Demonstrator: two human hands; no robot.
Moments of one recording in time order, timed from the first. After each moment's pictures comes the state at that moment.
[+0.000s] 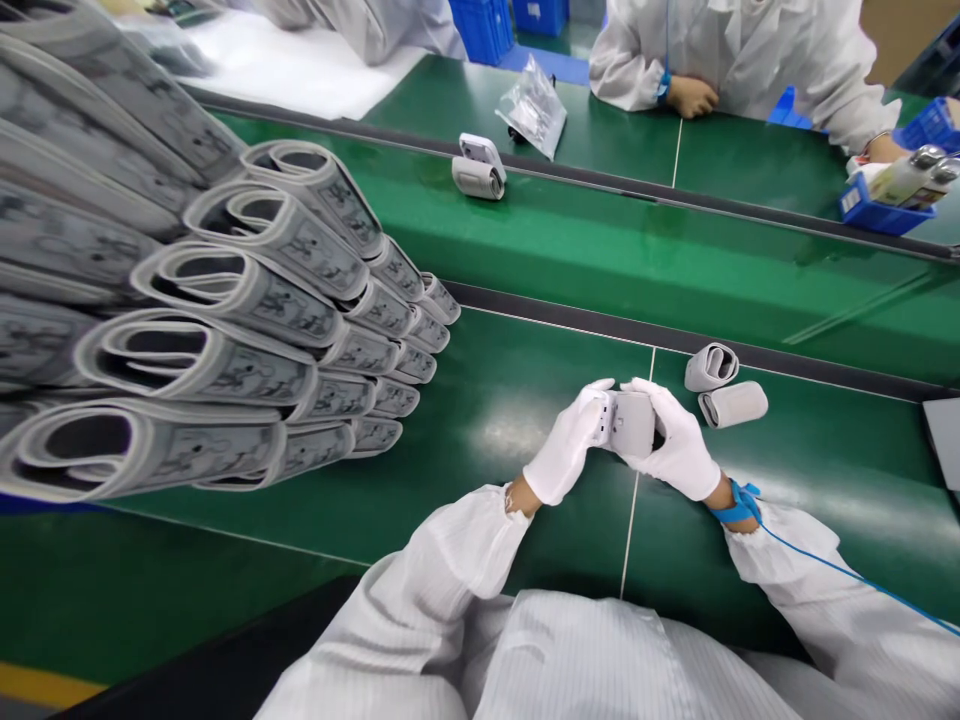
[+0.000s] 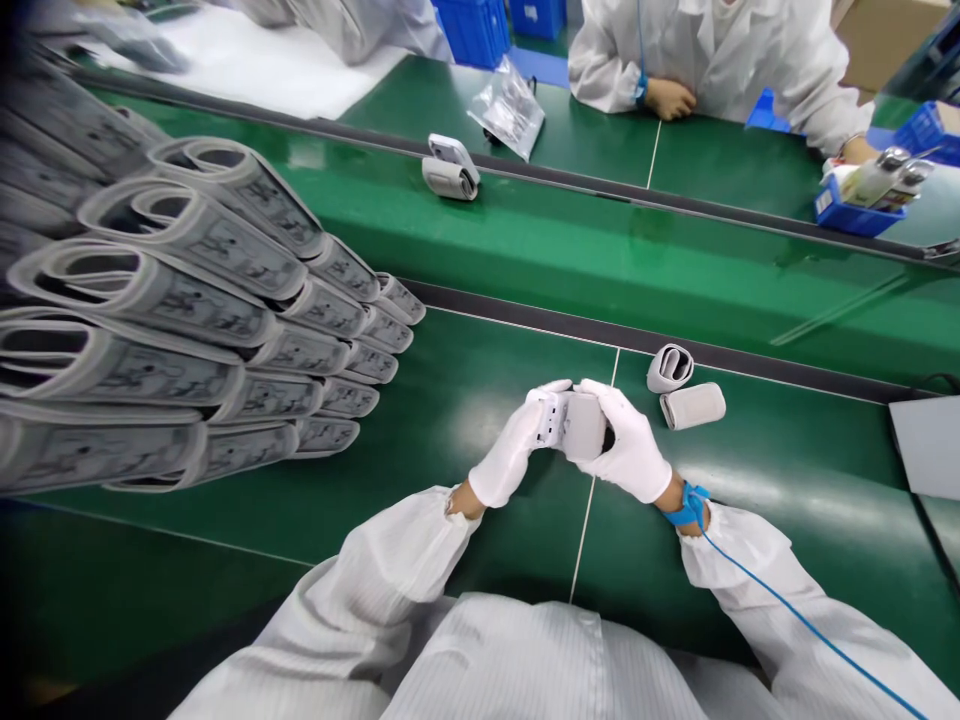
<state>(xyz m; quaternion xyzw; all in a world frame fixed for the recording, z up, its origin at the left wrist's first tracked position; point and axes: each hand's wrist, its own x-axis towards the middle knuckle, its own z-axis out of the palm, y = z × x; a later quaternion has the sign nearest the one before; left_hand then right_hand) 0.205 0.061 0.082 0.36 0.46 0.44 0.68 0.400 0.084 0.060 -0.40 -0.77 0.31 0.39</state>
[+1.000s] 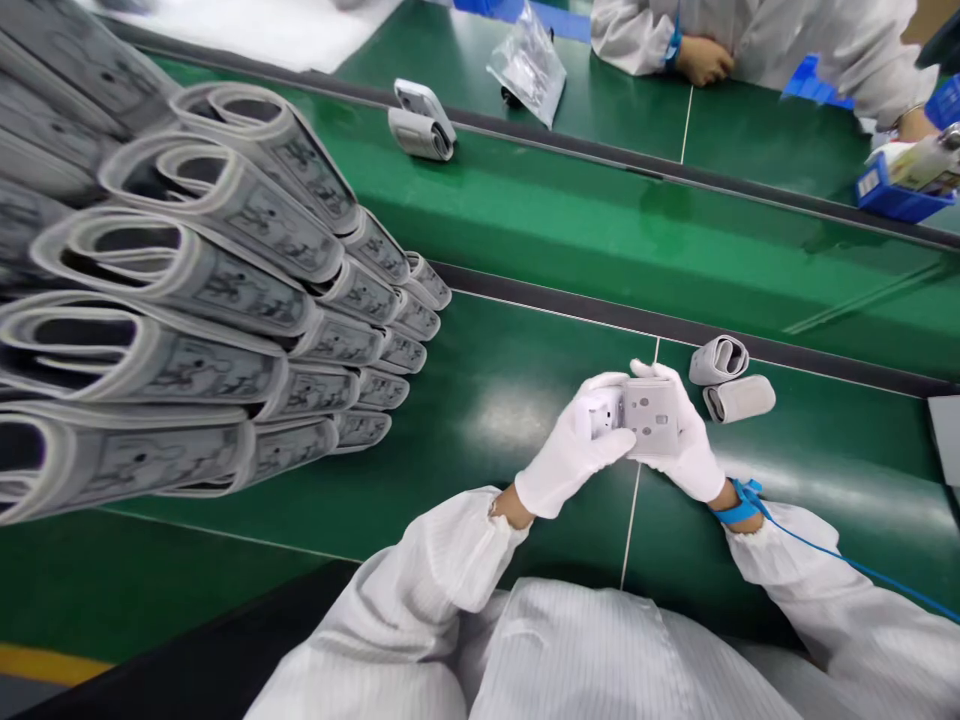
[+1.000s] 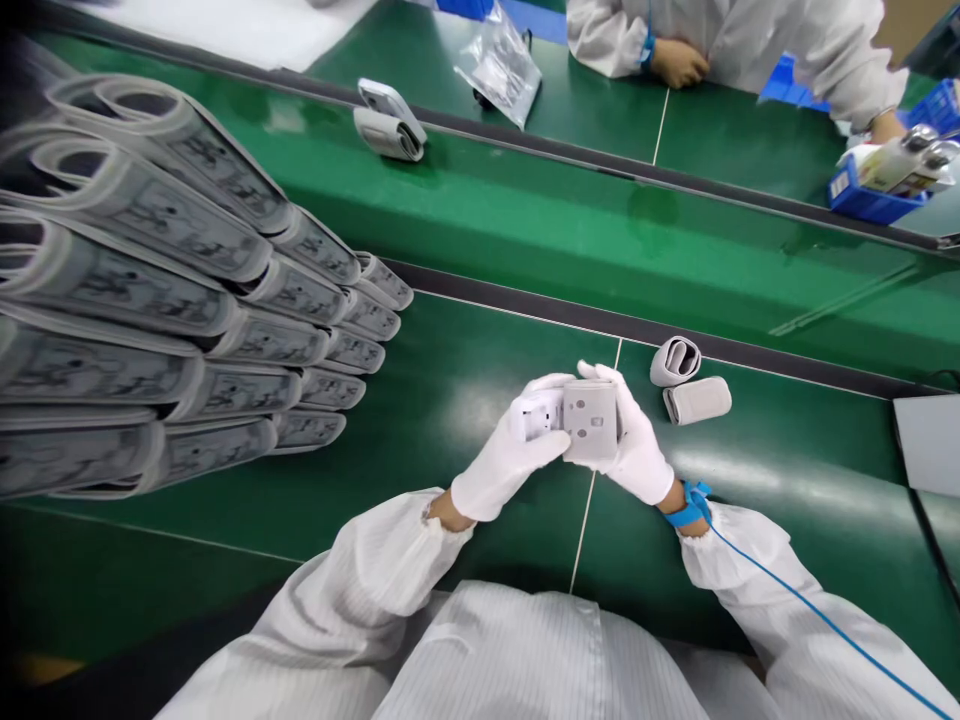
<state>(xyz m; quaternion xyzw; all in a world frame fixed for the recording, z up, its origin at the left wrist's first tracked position) 0.210 0.058 0.097 0.39 0.37 0.47 0.70 0.390 0.075 0.058 -0.37 -0.57 0.58 0.44</state>
